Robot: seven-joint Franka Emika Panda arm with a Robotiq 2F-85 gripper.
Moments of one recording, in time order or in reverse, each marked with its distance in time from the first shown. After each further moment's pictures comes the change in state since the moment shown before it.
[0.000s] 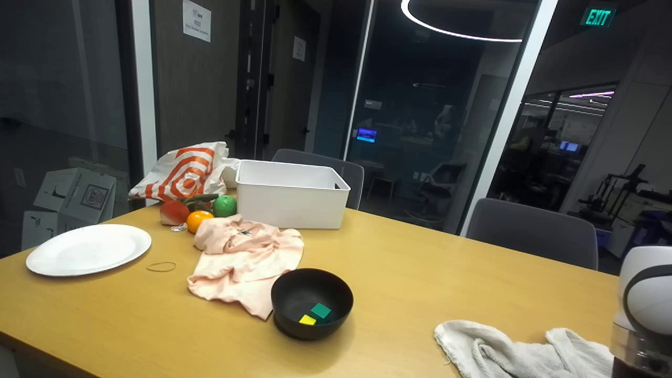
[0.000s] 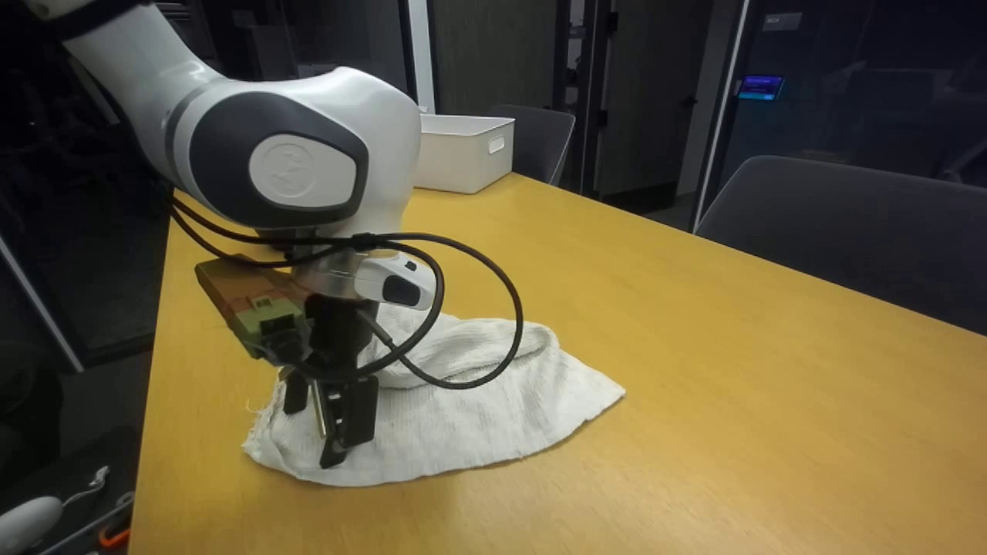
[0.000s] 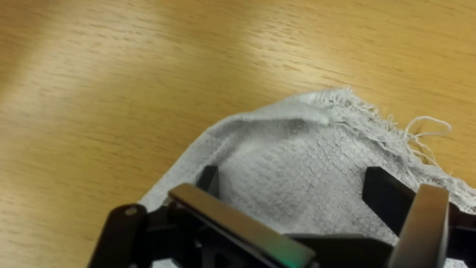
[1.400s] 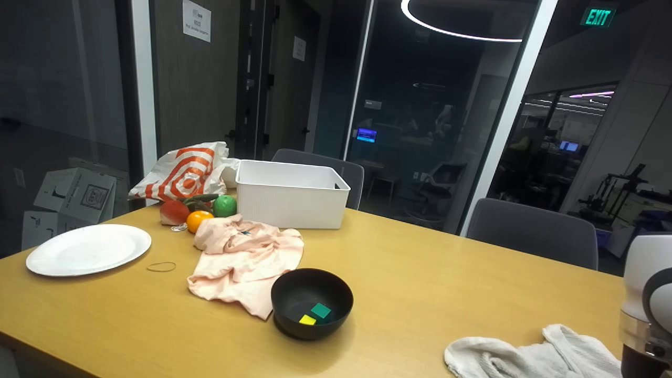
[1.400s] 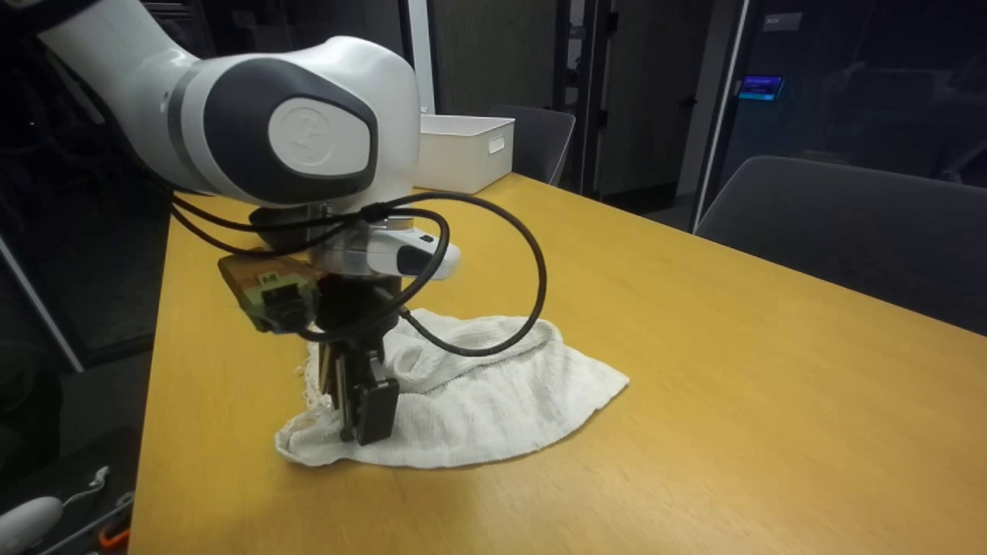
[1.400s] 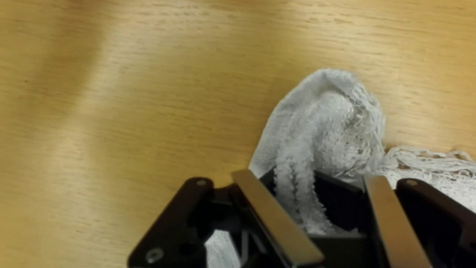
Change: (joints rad) arm -0.042 -0.045 -0.002 0.013 -0.204 0.013 0.218
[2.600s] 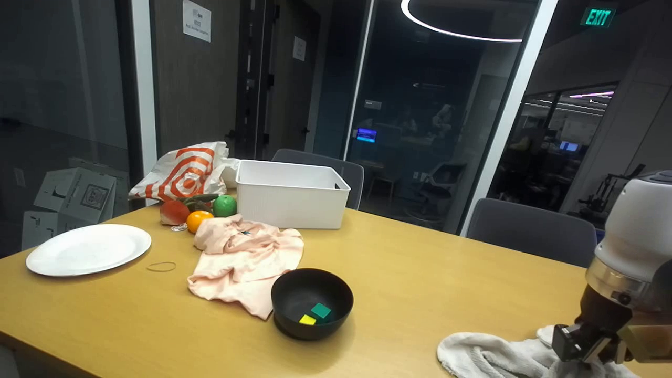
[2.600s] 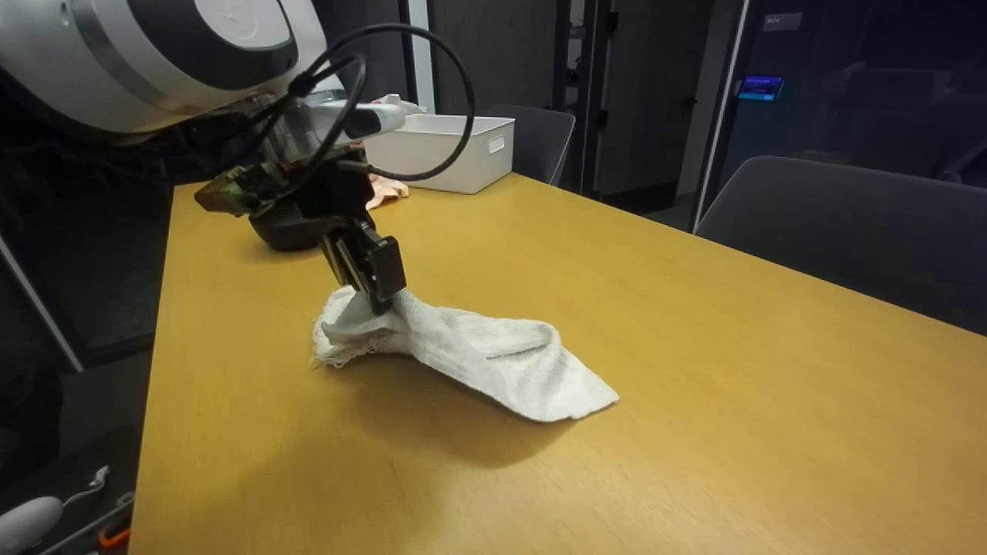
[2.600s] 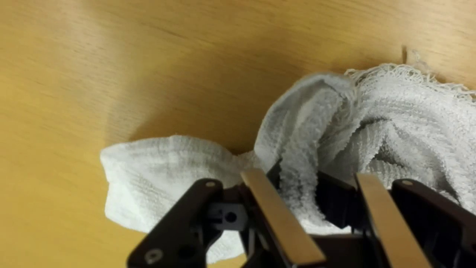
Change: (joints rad) arm -0.001 -0.186 0.213 0.014 -0.176 0.139 0.202
